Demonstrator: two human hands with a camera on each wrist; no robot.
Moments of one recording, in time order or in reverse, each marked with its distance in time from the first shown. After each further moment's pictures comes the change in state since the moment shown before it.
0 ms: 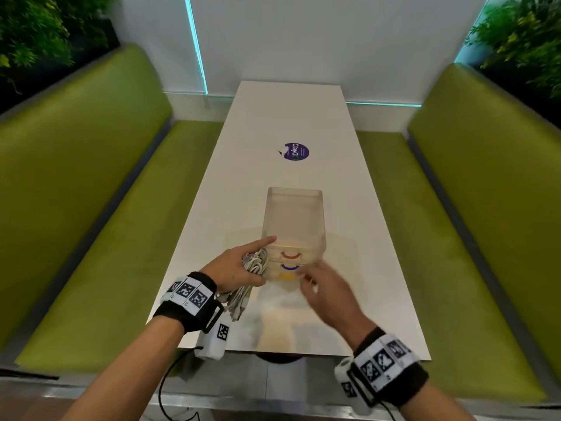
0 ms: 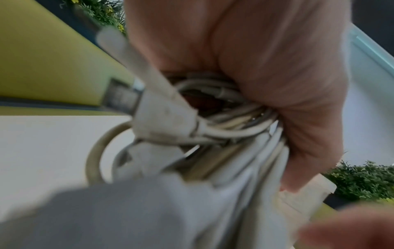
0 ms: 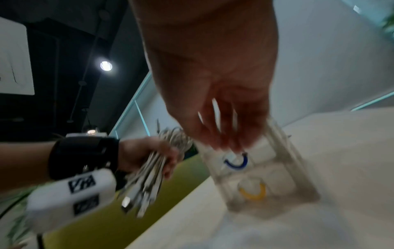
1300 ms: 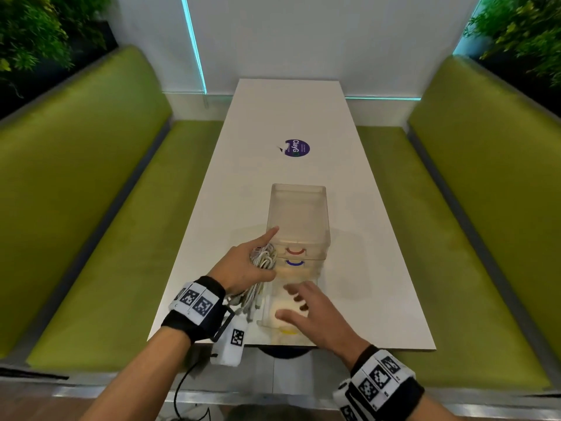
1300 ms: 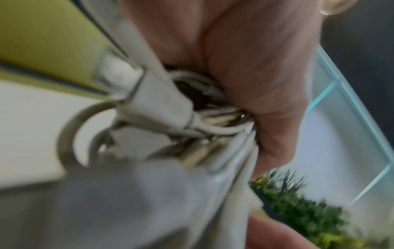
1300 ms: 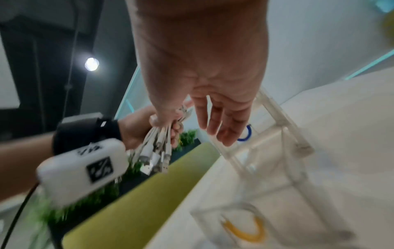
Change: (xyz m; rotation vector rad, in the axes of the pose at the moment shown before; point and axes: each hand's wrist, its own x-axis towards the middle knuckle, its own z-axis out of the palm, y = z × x) left_hand -0.021 0.023 0.011 -0.129 0.090 0.027; right_hand -0.039 -0.023 0.021 0.304 -0.281 0.141
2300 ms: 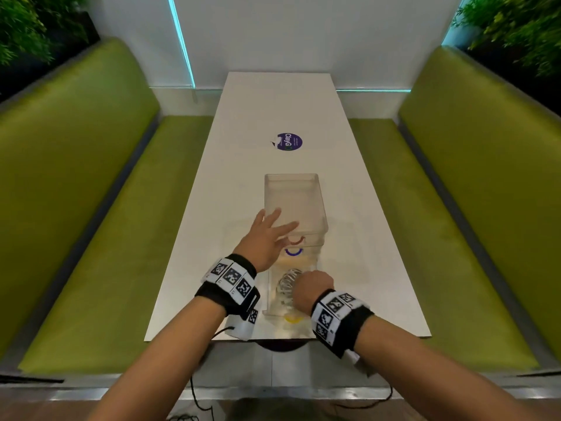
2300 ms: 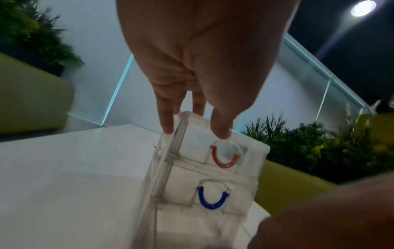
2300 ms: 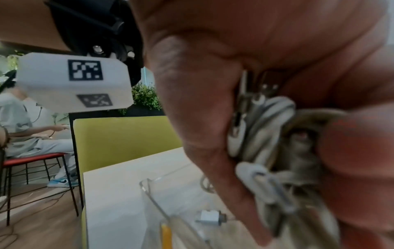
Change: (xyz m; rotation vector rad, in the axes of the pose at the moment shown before) left_hand 0.063 -0.011 0.025 0.593 0.068 0.187; right_hand 0.051 -0.021 -0.005 -0.905 -0.278 0.347
